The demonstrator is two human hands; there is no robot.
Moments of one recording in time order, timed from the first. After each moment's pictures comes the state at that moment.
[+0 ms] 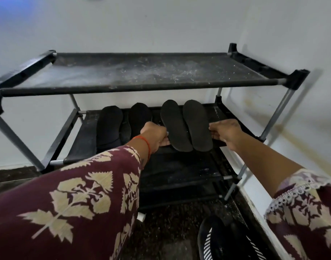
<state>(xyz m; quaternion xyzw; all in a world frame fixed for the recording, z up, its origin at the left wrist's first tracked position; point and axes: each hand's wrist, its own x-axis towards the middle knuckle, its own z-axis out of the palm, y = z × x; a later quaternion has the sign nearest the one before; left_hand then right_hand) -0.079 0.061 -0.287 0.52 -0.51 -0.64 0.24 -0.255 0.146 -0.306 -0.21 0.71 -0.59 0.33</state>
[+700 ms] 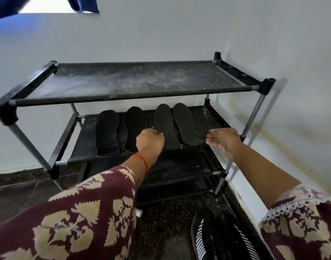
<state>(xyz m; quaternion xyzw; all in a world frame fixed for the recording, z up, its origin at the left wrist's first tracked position) -0.059 0.105 -0.284 0.56 -0.66 -0.42 0.28 -0.242 0.199 -0.291 -0.13 0.69 -0.63 0.33</state>
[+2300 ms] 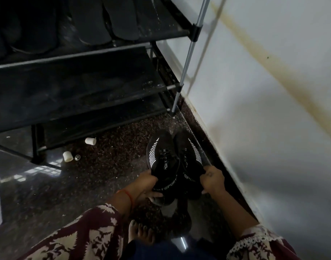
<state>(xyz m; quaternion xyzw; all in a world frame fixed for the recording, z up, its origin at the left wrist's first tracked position) -0.027 0.323 -0.528 0.54 -0.42 -0.72 -0.14 -0.157 0.462 -0.518 -0.04 0.92 -0.24 0.32</state>
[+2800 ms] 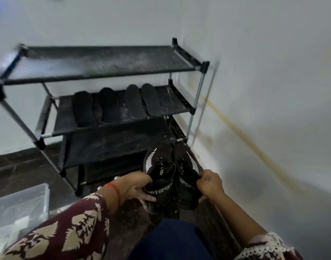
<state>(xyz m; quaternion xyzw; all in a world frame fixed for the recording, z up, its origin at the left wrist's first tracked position) 0.022 0.276 -0.328 0.51 -0.50 -0.68 -0.14 -0.118 0.425 -0.328 -0.19 0.90 -0.25 0.29</state>
